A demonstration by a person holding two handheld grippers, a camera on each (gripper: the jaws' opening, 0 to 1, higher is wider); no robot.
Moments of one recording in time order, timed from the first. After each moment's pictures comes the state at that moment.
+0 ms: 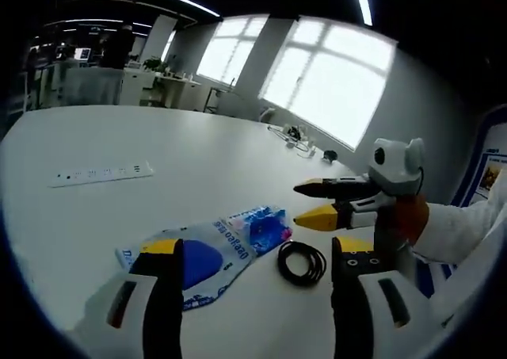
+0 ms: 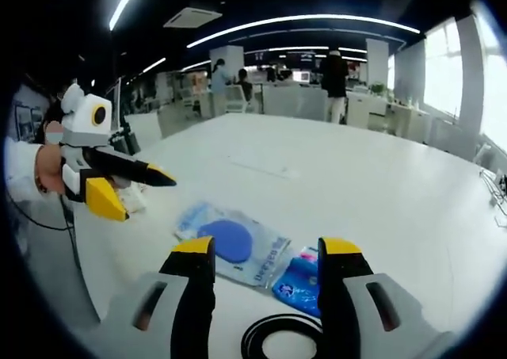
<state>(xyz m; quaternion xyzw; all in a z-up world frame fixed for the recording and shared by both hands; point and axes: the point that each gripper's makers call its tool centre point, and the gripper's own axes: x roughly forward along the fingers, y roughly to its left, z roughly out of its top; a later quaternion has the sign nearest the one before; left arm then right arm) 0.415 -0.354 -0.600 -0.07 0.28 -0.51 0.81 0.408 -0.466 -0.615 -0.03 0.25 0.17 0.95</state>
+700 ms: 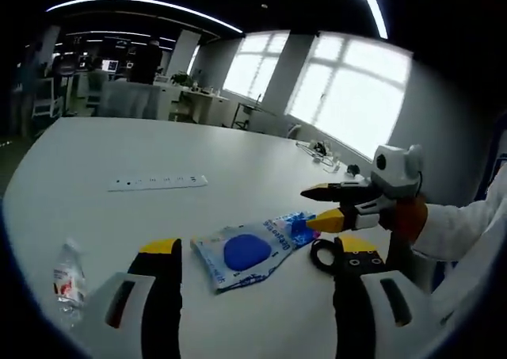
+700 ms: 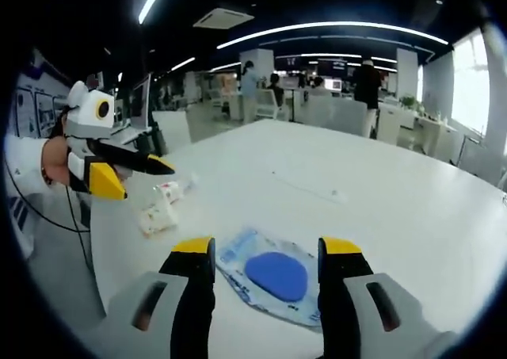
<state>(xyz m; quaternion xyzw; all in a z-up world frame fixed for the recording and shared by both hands) 0.435 -0.237 -0.577 -0.08 0.25 -0.44 0.86 0.437 -0.363 -0.598 -0.04 0.23 0.25 0.94</state>
